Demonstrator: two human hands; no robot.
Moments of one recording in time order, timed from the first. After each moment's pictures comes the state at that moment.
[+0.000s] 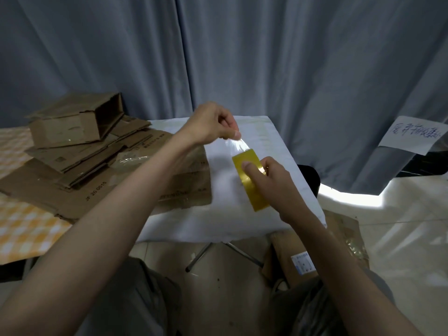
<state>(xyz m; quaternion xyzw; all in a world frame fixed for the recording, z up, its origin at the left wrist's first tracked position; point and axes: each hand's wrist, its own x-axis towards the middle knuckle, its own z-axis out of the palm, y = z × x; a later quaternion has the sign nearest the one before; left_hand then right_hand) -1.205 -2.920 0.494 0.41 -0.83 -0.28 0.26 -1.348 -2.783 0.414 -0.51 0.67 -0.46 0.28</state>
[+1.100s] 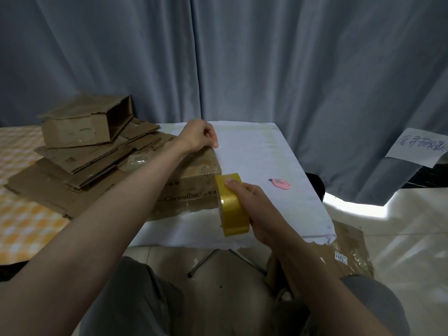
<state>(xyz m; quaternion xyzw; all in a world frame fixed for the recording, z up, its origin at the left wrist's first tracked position) -1.159 -2.993 0.444 0.49 -0.82 -0.21 0.22 -1.284 -2.783 0.409 -0.40 0.60 -0.45 0.53</state>
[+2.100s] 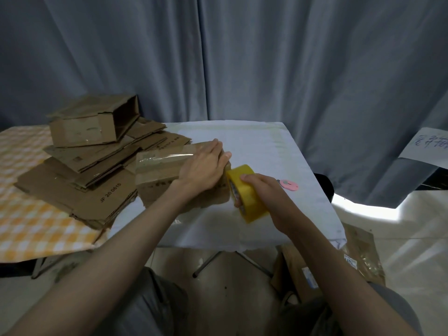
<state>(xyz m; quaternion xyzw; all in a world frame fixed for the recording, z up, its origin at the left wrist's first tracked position) -1.157 -2.936 0.392 0.47 -0.85 -0.07 0.21 -1.317 -2.813 0.397 -0.44 0.59 -0.45 0.50</state>
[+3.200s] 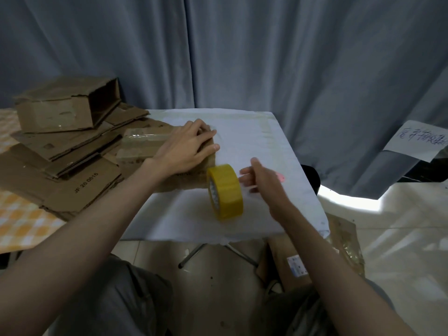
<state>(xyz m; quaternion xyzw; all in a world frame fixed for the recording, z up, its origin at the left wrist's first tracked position) -1.148 -2.957 0.401 0.38 -0.90 0.05 0.18 -1.355 -2.846 0.351 -0.43 0.65 -0.48 0.40</state>
